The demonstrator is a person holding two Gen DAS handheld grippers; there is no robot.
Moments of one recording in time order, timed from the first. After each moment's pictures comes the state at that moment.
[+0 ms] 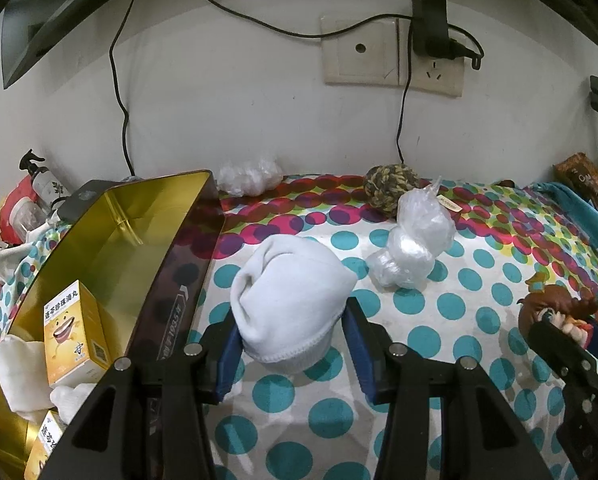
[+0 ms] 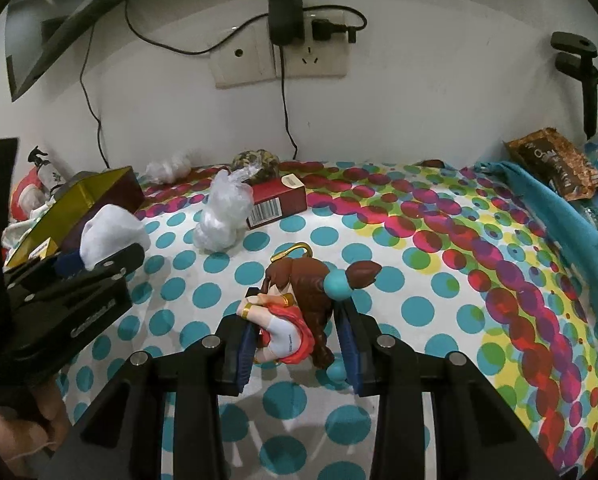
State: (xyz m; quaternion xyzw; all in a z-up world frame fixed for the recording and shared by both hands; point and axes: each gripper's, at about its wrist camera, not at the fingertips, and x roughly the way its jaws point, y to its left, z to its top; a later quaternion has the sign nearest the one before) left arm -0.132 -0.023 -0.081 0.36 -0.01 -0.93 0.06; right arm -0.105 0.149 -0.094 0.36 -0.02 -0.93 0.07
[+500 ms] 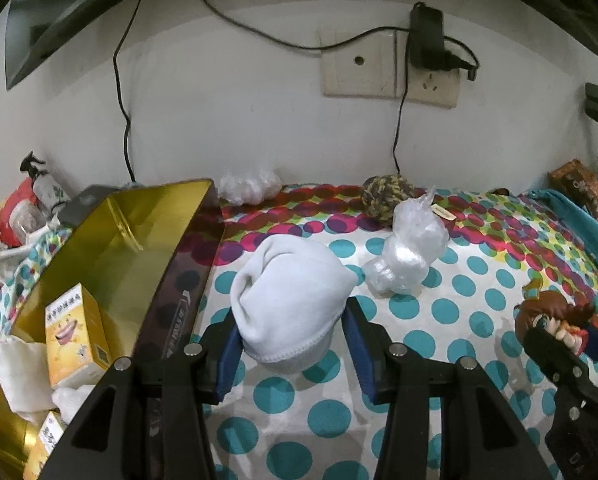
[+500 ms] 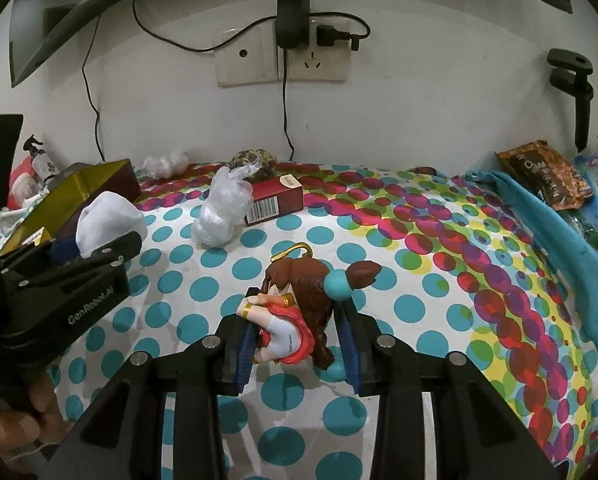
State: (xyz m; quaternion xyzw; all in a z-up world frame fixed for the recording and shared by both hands) left arm -0.123 -0.023 -0.075 0.34 -0.02 -0.94 0.06; right arm -0.099 0.141 -0.091 0.35 0.01 -0.94 0.05
